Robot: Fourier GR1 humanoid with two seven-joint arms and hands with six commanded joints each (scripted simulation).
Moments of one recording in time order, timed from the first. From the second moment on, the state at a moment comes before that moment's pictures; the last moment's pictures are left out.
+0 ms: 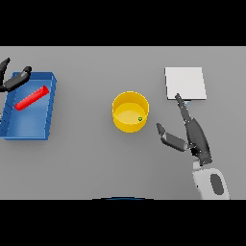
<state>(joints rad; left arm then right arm) -0.50 0.58 -0.05 -1.13 -0.14 -0.07 0.44 0.02 -0.12 0.17 -1.66 0.31 -0.01 -0.10</state>
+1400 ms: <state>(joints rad) -0.49 0.58 -0.03 -1.16 -0.11 -0.10 0.43 -0.68 -0.35 0.67 -1.17 0.87 0.43 -0.21</state>
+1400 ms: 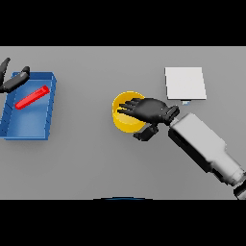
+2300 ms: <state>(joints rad) -0.50 0.58 -0.04 -1.14 -0.12 -0.10 0.41 -0.71 -0.33 0.69 -1.09 0.86 0.46 -0.26</state>
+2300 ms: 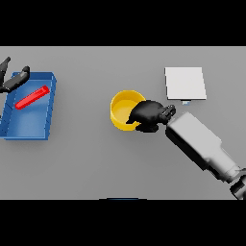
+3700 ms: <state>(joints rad) -0.48 0.58 -0.02 -1.20 -0.07 -0.11 0.47 -0.80 -0.56 0.48 -1.13 0.82 0.44 -0.15</state>
